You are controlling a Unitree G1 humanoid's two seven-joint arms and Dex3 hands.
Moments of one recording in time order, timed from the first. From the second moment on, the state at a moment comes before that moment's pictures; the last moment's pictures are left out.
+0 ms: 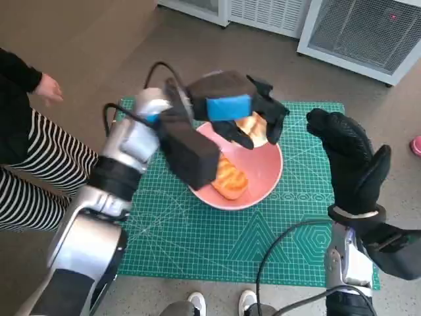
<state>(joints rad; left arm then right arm) -1.25 0.24 -0.37 1.01 0.44 -0.72 -0.41 -0.32 -0.11 -0.16 0.14 0.35 -0.49 0.38</state>
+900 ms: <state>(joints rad) -1.19 0.19 -0.35 1.13 0.39 -0.53 -0.58 -0.30 -0.12 -0.17 0.09 0.31 -0.50 0.31</state>
